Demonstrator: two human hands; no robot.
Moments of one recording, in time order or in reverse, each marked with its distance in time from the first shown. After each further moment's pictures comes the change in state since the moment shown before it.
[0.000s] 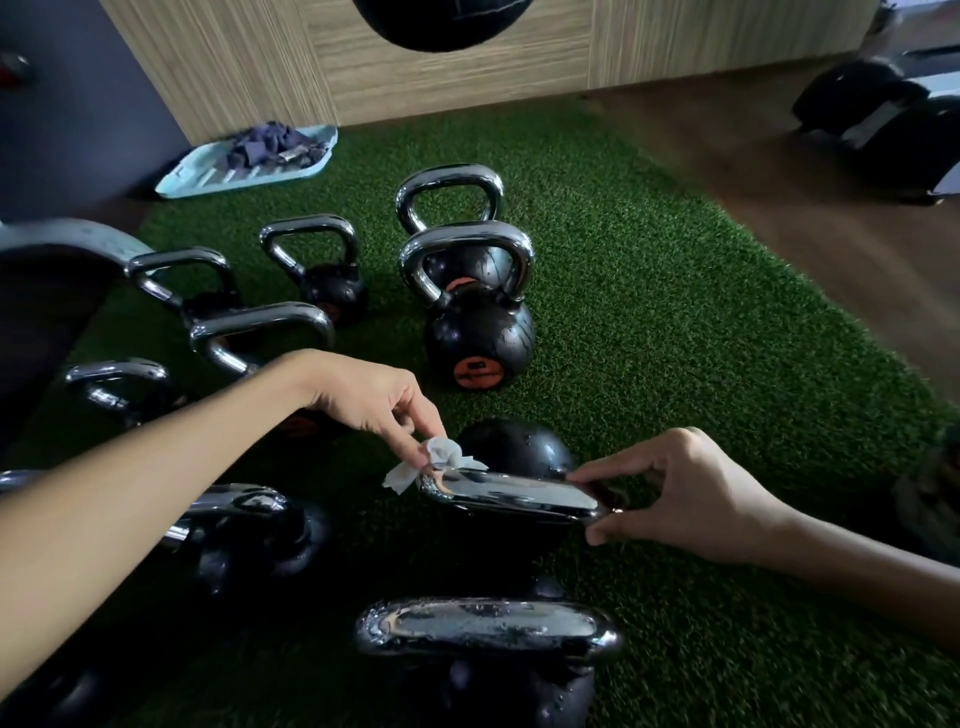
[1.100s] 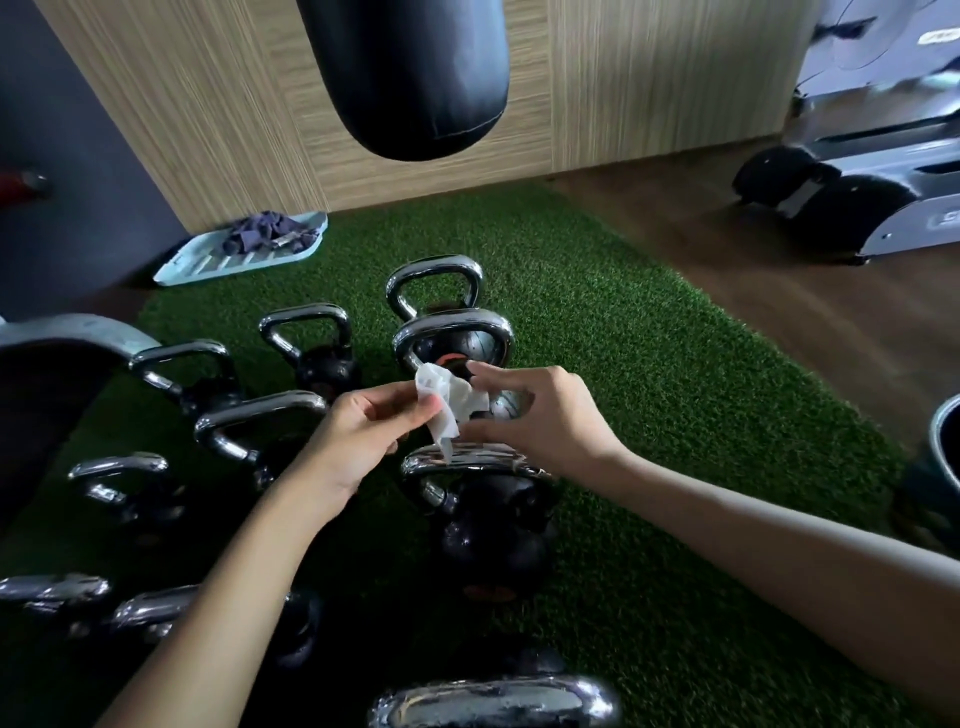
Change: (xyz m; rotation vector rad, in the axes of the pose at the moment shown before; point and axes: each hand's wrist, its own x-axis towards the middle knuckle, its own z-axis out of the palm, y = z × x) left_hand -0.016 0.045 0.018 -0.814 1.081 0.270; right_hand 0.101 -0.079 -0.012 0.071 0.363 -0.093
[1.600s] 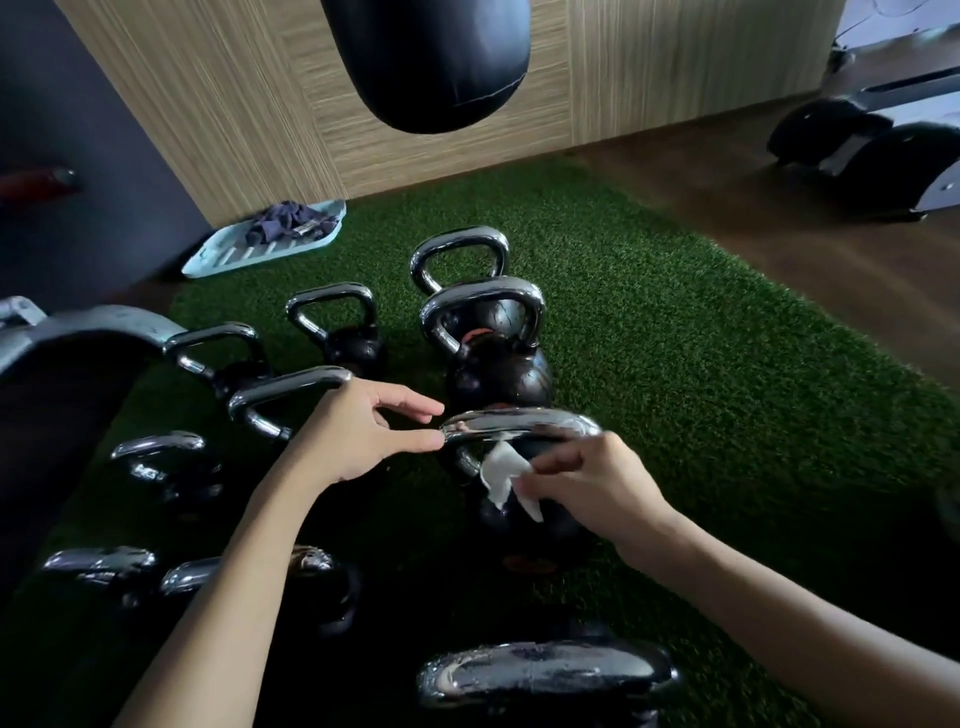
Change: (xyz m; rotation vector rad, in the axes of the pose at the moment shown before) left_hand -0.012 -0.011 -0.047 0.678 -0.045 -0.034; right_hand -0.062 0.027 0.056 0.137 -0.002 0.433
